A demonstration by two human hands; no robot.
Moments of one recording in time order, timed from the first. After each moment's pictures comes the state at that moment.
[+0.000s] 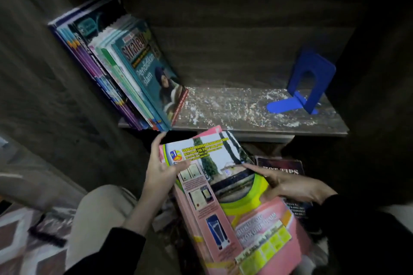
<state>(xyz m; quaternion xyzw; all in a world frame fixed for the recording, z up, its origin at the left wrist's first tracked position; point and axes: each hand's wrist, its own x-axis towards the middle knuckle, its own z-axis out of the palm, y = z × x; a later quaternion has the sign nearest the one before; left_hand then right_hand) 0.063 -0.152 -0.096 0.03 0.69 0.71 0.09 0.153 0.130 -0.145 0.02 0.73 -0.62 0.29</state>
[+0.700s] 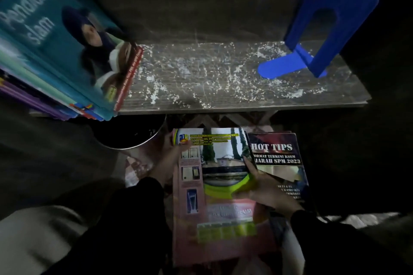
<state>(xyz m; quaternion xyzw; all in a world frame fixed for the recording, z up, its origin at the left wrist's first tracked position) -0.036 -0.043 -0.281 -0.11 0.71 0.64 0.26 0.137 0.134 -0.276 0.27 0.79 -0.49 0.25</state>
